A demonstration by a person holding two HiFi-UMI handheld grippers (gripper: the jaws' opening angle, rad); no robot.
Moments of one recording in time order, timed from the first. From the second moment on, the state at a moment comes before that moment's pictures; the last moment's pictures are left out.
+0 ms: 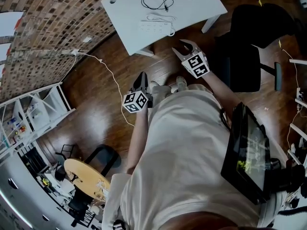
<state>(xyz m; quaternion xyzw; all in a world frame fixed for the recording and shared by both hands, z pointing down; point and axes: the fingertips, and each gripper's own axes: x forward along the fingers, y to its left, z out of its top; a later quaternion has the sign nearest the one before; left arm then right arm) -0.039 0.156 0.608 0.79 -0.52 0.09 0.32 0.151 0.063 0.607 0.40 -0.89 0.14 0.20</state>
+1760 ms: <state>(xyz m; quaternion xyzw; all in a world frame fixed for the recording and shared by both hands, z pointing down) -0.245 0.143 0.704 0.80 -0.41 0.15 0.41 0.031 0.134 0.684 0.49 -0.78 0.22 0.33</state>
